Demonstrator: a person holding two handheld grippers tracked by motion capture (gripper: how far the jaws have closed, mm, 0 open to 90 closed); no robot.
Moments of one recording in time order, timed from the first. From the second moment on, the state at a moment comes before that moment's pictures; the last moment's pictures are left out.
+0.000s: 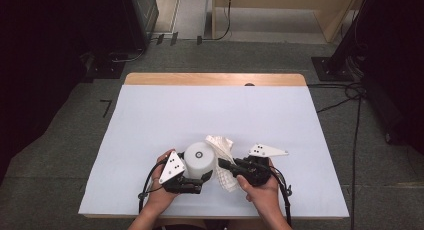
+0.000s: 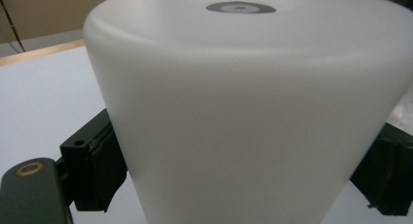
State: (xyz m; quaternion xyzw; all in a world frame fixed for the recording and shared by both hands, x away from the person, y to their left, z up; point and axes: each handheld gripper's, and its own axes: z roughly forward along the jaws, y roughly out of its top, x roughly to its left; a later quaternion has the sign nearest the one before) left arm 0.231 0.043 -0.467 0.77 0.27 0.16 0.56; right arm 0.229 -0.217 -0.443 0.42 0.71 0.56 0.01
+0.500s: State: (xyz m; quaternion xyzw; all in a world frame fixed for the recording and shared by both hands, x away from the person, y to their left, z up) left arm 0.232 0.051 -0.479 0.75 0.31 0.19 0.55; right arm 0.235 -0.222 -0.457 0.44 0.71 0.55 0.01
